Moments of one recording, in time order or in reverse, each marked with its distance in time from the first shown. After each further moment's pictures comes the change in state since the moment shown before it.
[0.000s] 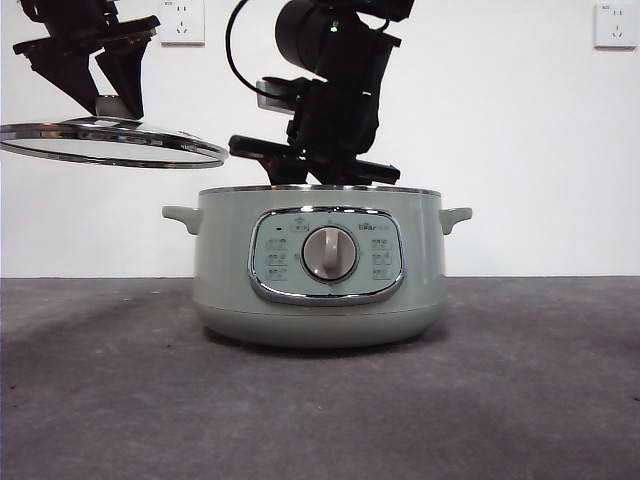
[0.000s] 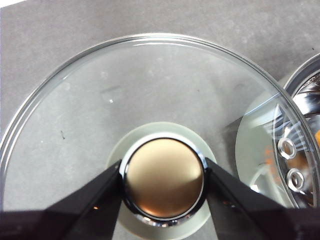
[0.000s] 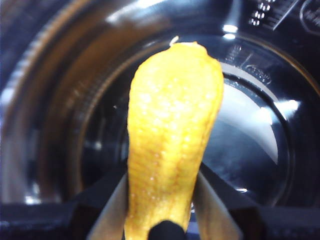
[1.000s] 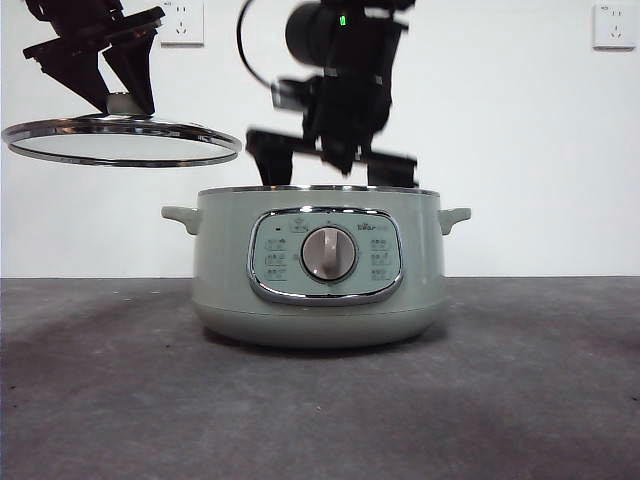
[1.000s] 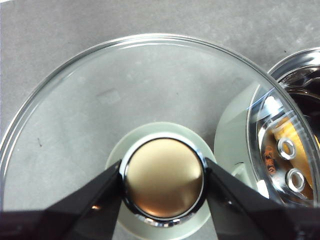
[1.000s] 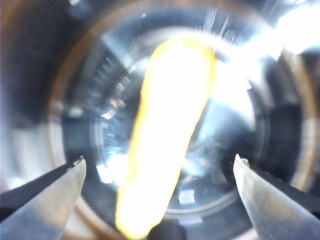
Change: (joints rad) left arm 0.000 0.000 0.000 0.000 0.076 0.000; right arm -0.018 0.038 0.158 -0.215 0.004 0.030
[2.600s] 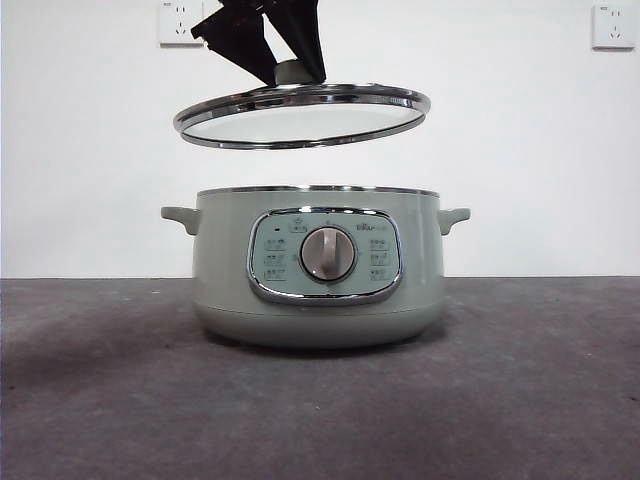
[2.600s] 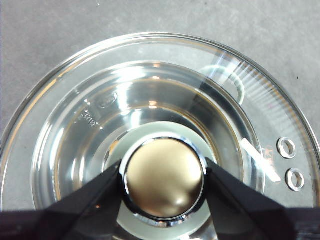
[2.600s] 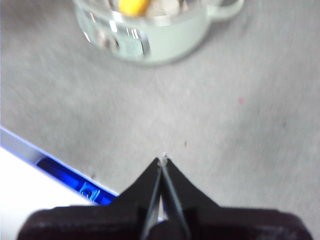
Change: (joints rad) left arm -0.431 -0.002 0.000 0.064 -0.027 -0.063; right arm 0.261 -1.166 -0.633 -0.385 0.265 0.098
